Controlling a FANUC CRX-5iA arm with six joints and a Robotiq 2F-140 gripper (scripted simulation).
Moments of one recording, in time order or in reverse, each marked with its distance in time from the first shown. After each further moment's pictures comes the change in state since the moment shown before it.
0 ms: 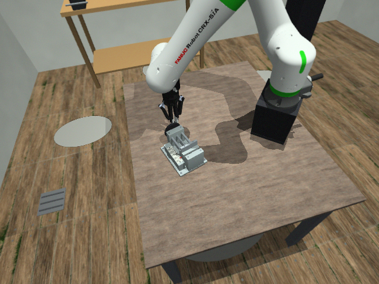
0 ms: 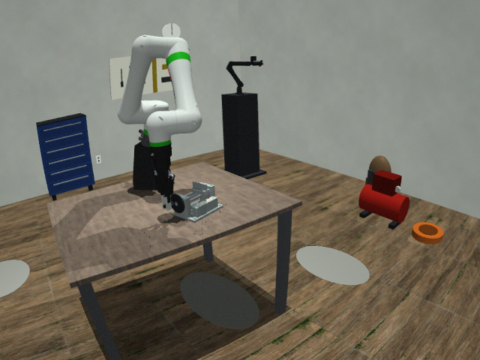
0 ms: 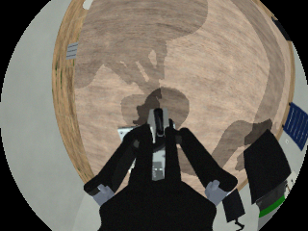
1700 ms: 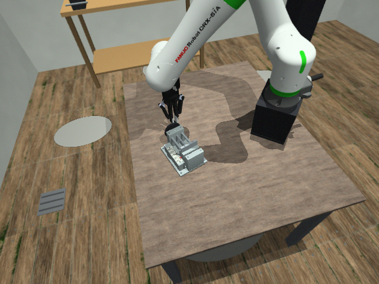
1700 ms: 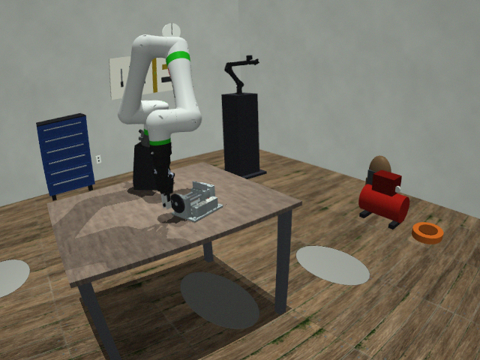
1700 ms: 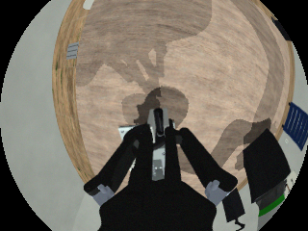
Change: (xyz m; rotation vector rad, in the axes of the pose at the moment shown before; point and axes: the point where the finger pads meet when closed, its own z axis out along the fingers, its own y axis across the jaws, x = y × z) arm 0.000 0.000 -0.006 0.000 0.000 0.000
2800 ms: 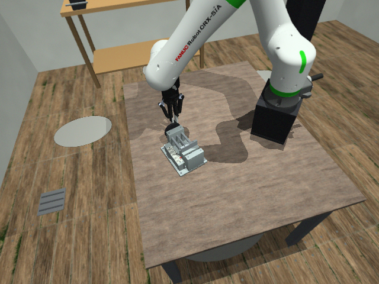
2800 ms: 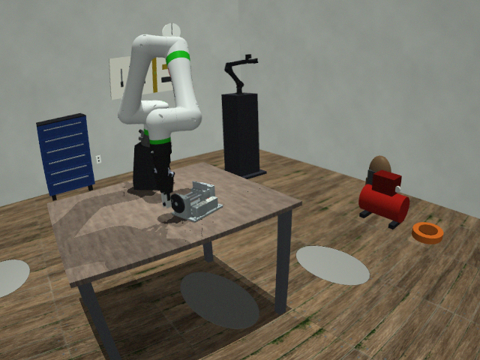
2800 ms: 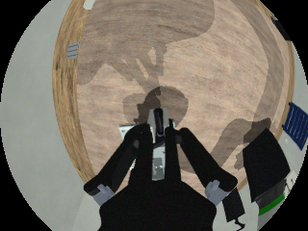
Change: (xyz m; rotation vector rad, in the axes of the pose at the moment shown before) arm 0.000 -0.001 -0.005 0.000 0.000 0.000
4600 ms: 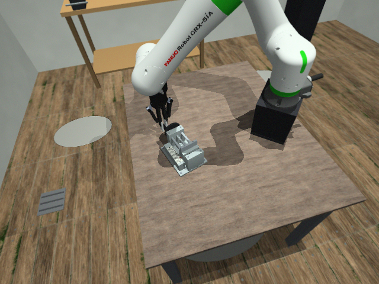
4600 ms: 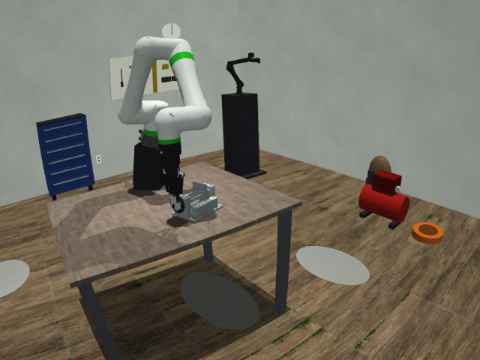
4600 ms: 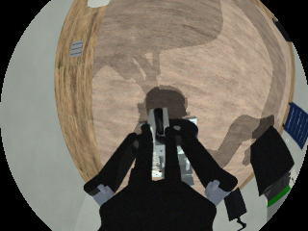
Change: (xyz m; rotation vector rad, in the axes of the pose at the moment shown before) arm 0.000 -0.060 -0.005 0.000 0.000 0.000
